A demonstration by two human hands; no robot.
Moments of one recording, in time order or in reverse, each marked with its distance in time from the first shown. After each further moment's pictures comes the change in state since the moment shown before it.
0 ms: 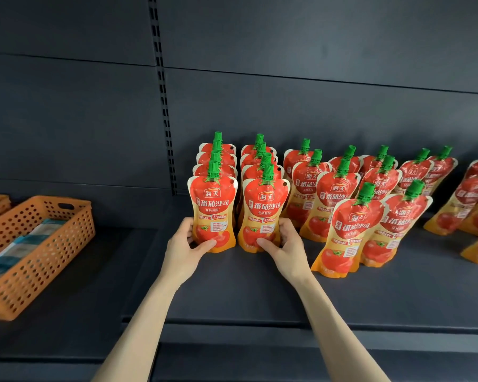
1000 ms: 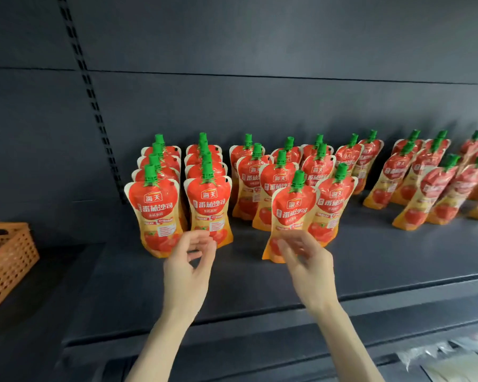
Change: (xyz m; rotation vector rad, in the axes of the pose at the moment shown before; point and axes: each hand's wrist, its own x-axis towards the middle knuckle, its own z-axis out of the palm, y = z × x) left_hand -0.065 0.071 0.071 -0.090 0.089 0.225; right_hand -0.082 -0.034 -0.089 -0.130 0.359 -0.107
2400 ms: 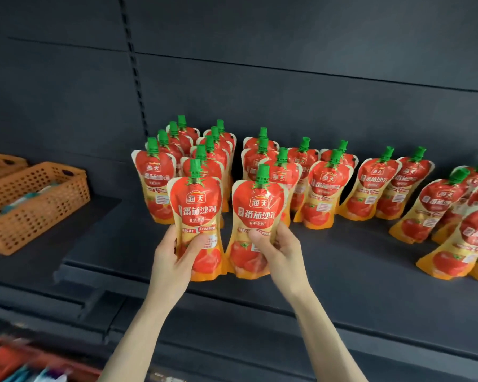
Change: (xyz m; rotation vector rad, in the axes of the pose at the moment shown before) left_hand -0.044 0.032 0.056 -0.114 0.185 -0.189; right_hand 0.042 0.021 -0.033 0.551 -0.554 0.128
